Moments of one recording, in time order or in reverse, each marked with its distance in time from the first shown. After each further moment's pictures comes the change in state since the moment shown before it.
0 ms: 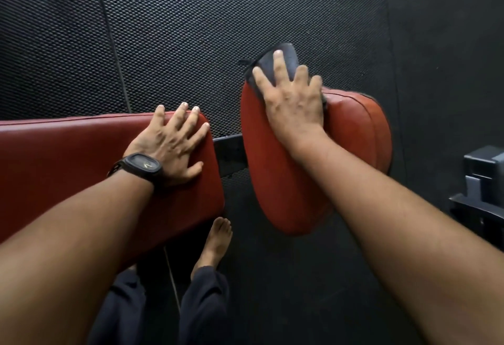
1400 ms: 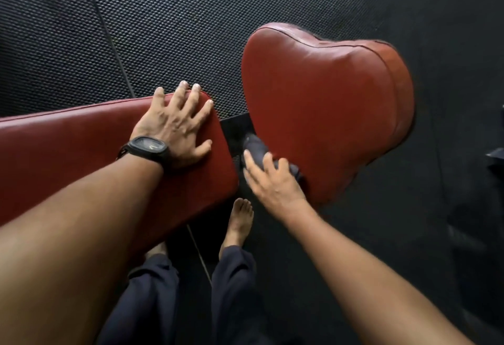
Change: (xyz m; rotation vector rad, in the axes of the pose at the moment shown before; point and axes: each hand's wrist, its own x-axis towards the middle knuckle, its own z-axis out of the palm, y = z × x) left_hand 0.002 0.002 0.002 -0.024 -0.002 -0.036; right_hand -0.171 -0.104 0.062 0.008 -0.100 -0.378
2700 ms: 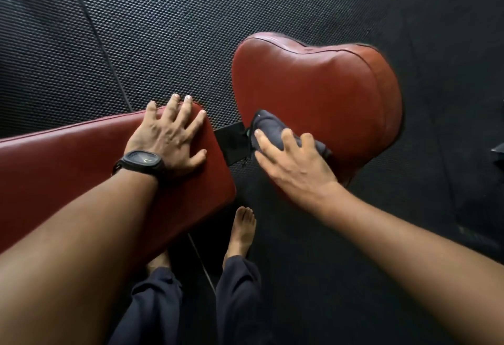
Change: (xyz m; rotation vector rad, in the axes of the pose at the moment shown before) left_hand 0.000 0.002 -0.007 0.032 -0.040 -0.010; right_hand -0.008 0.077 -0.045 -0.084 0.114 0.076
